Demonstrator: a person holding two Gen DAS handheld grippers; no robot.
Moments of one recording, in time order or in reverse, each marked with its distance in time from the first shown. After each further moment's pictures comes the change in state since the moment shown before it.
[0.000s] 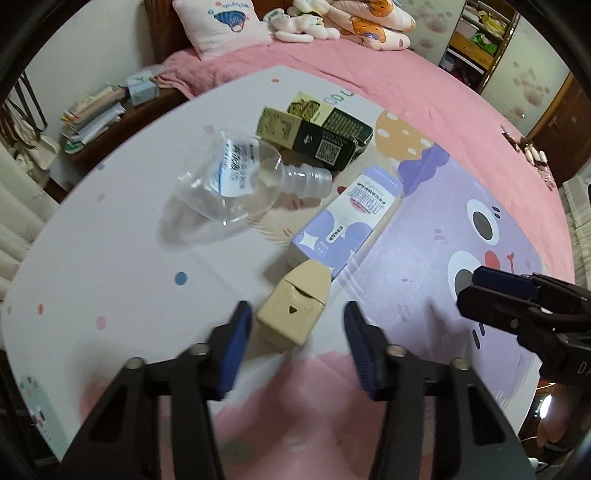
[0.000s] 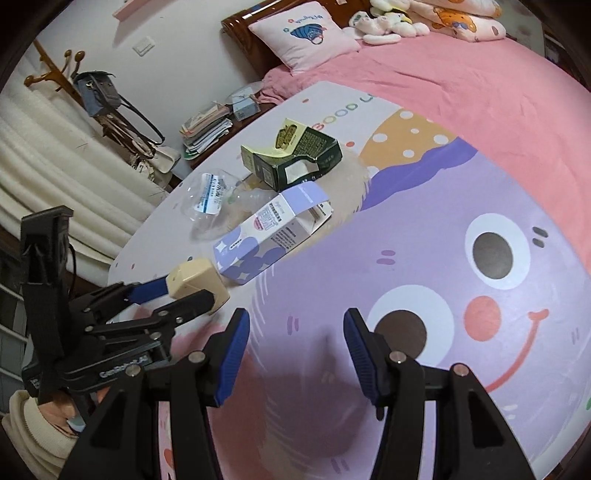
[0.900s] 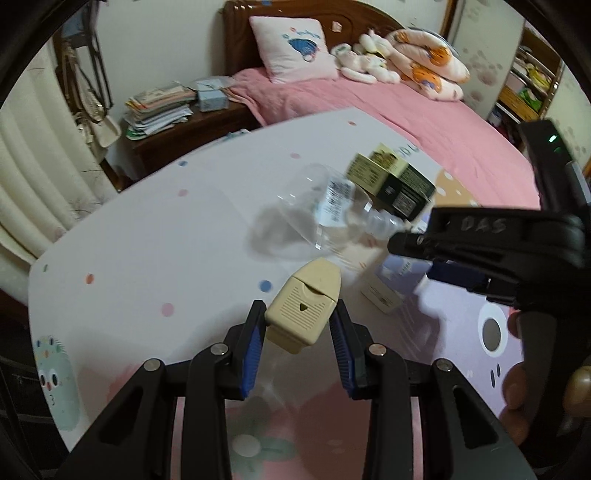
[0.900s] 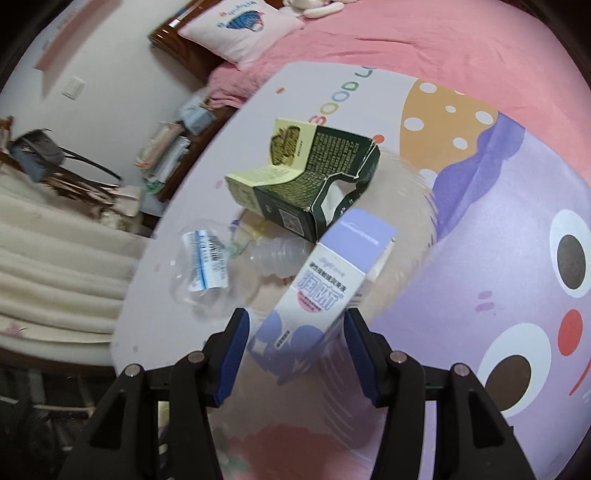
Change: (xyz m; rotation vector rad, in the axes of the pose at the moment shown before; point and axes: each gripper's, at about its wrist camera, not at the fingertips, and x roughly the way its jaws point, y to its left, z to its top) left arm -0.037 0.046 -0.012 -0.193 -0.154 0.135; right arm 0.075 0.045 0.064 0.291 0.053 -0.092
